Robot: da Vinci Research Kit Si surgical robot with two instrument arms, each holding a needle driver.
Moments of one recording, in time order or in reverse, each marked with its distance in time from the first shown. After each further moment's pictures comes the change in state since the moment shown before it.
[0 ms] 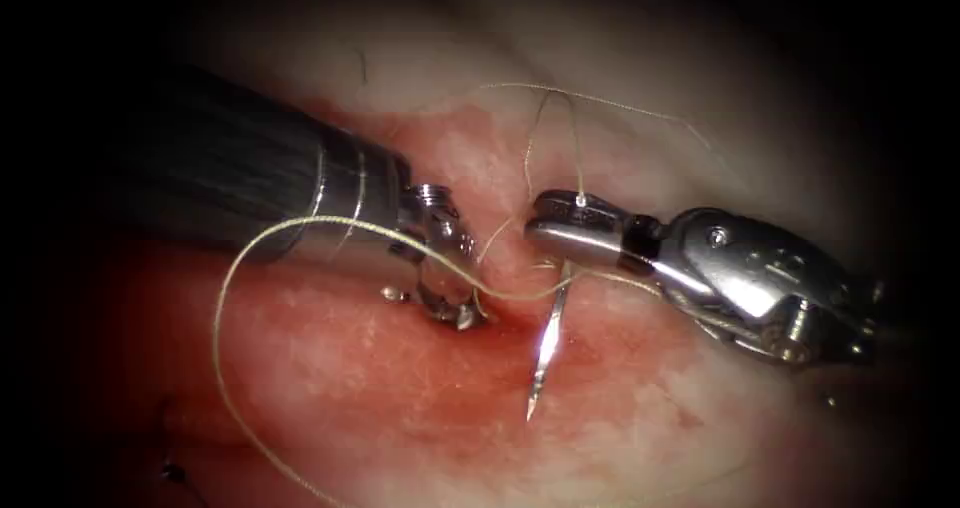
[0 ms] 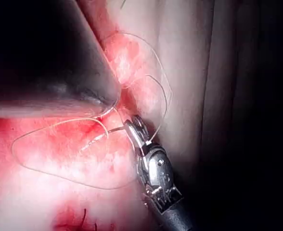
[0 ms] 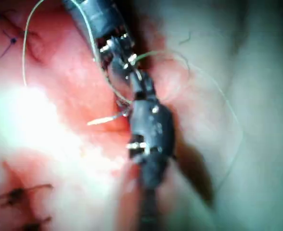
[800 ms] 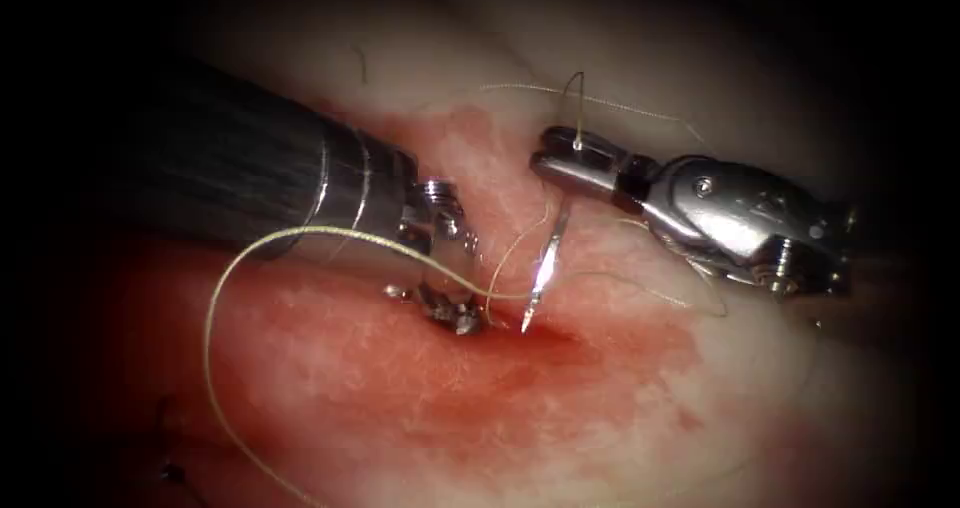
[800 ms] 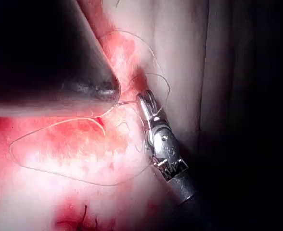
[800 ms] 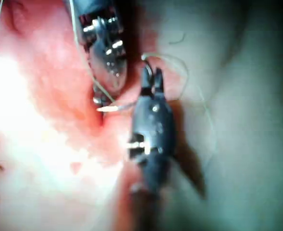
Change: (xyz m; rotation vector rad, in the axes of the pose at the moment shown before) right arm -0.002 0.004 0.002 -0.073 0.037 -0.147; left arm 0.000 0.001 -0.002 -0.118 0.014 0.019
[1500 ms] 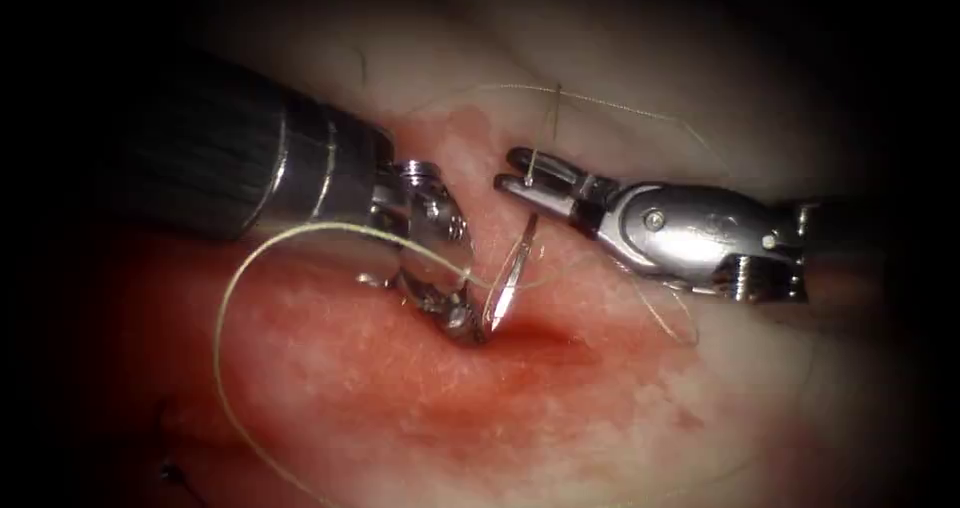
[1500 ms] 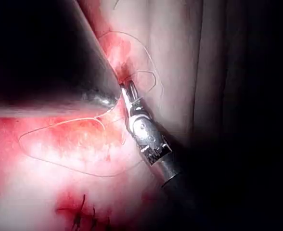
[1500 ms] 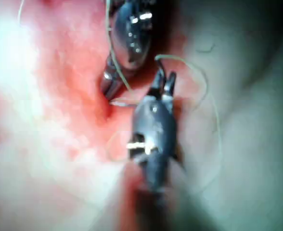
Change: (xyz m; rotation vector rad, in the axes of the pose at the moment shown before) right arm -0.003 -0.003 0.001 0.028 -0.037 -0.142; left arm 0.000 0.003 -0.003 0.005 0.049 0.025
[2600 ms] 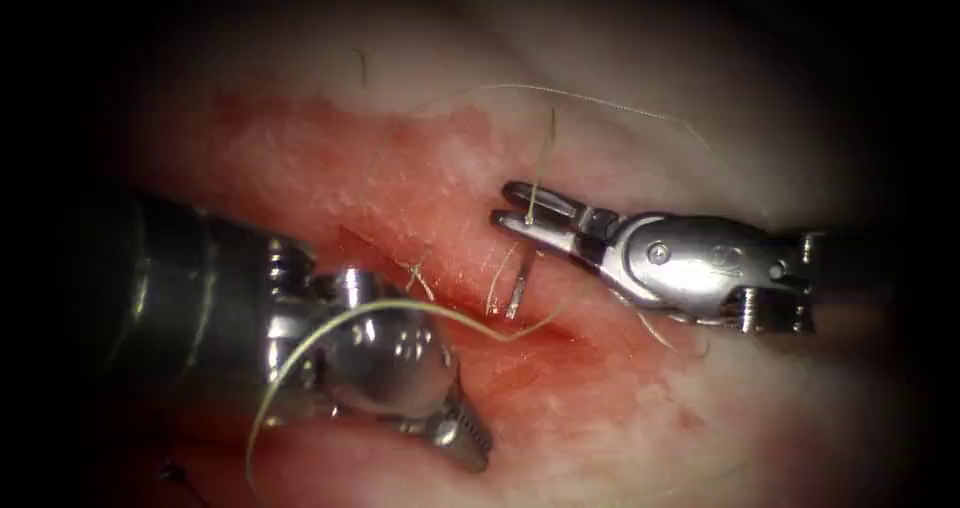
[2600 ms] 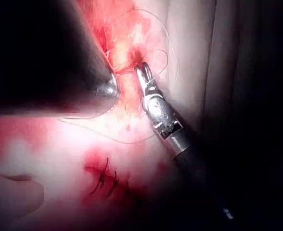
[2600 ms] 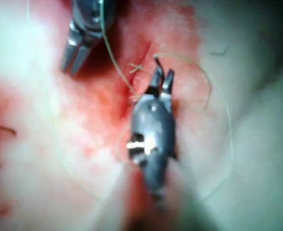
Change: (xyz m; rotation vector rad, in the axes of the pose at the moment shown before) right arm 0.001 -0.001 -0.001 0.053 -0.007 0.034; left arm 0.000 0.009 0.001 0.182 0.145 0.026
